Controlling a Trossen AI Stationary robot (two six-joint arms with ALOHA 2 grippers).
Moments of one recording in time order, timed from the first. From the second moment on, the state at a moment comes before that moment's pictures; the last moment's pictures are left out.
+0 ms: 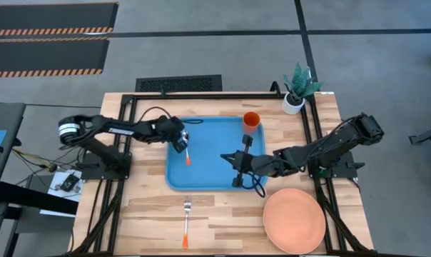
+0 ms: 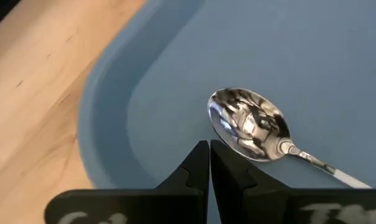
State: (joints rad) left arm 0.37 1.47 0.58 -0.12 -0.26 -0.20; right arm 0.31 1.48 0.99 0.12 0.64 -0.05
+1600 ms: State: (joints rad) left arm -0.06 0.63 0.14 0.30 -0.25 -0.16; right arm 0.41 1.75 0.98 0.16 0.42 0.15
